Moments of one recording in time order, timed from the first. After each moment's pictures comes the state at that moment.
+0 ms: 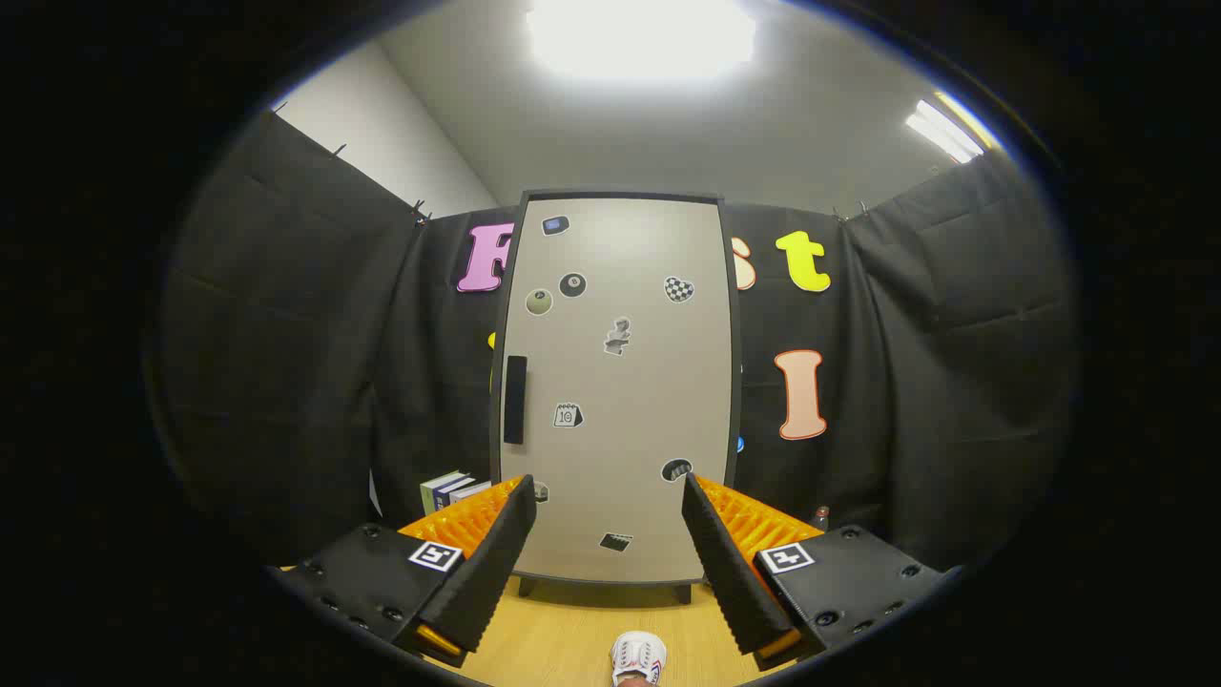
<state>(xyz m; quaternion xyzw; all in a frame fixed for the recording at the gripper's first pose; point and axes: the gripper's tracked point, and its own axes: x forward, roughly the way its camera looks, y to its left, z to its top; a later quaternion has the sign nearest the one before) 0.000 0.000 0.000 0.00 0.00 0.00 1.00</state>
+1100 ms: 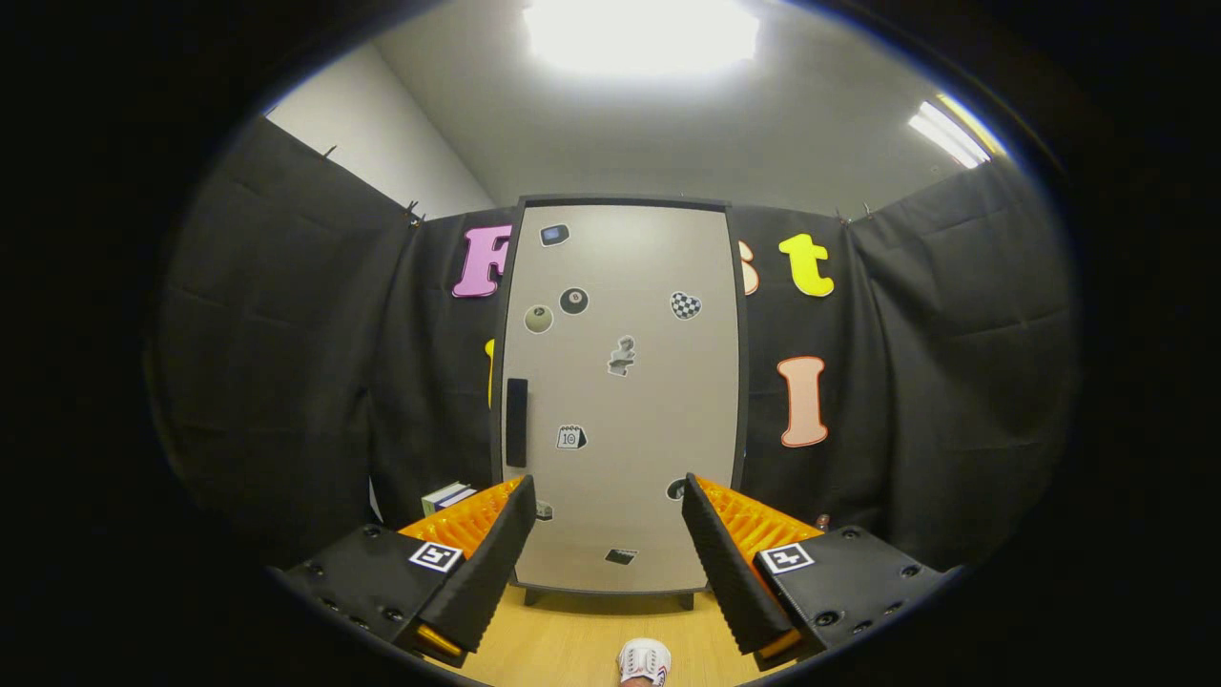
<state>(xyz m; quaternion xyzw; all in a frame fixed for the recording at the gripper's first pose) 0.034 0.012 0.045 0.01 0.01 -0.01 1.00</state>
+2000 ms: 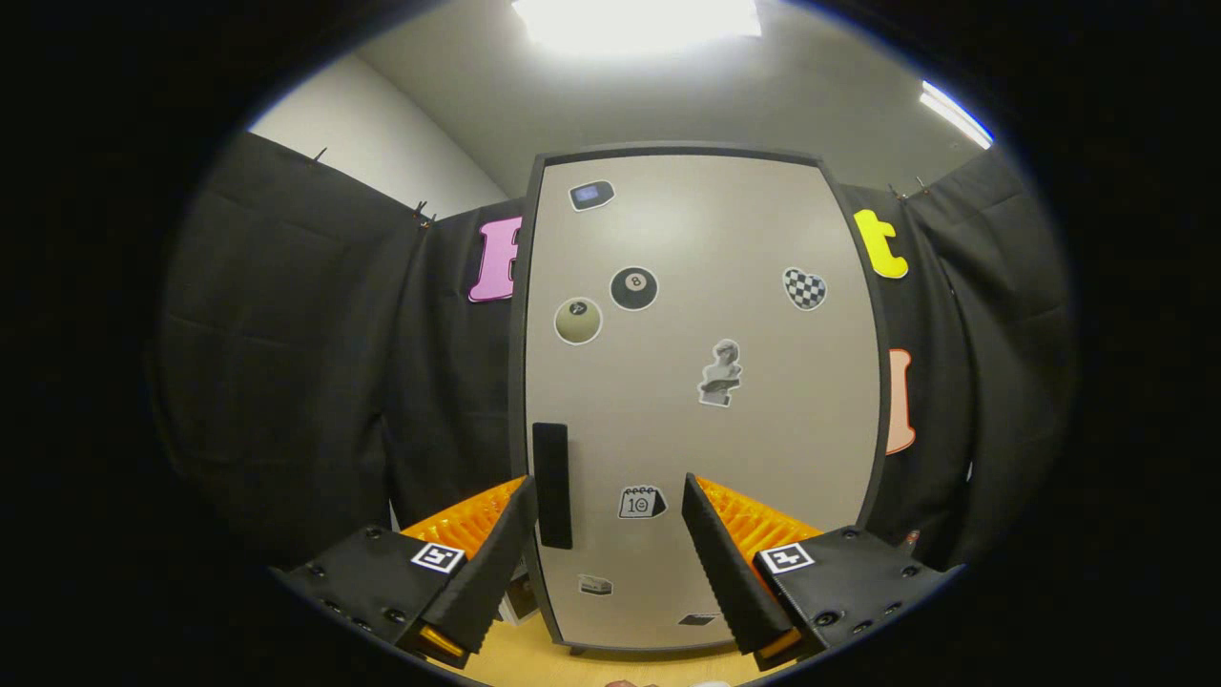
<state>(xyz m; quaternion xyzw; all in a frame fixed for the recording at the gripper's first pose) 0.212 0.092 0.049 0.03 0.01 0.06 1.00</state>
